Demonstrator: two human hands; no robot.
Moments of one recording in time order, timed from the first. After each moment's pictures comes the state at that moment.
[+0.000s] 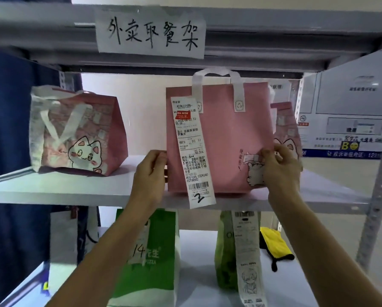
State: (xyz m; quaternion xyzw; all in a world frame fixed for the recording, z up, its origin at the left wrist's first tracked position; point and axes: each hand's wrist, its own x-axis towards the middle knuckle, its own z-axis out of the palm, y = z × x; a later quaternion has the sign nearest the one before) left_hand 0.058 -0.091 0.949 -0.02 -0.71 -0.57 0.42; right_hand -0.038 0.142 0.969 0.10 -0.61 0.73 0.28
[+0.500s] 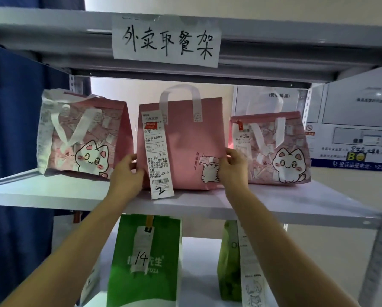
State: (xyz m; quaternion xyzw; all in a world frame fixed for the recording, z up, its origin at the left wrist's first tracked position) left_hand 0.032 -0.191 0.949 0.13 -0.77 -0.45 0.43; right_hand -0.074 0.035 0.971 0.15 -0.68 0.69 0.21
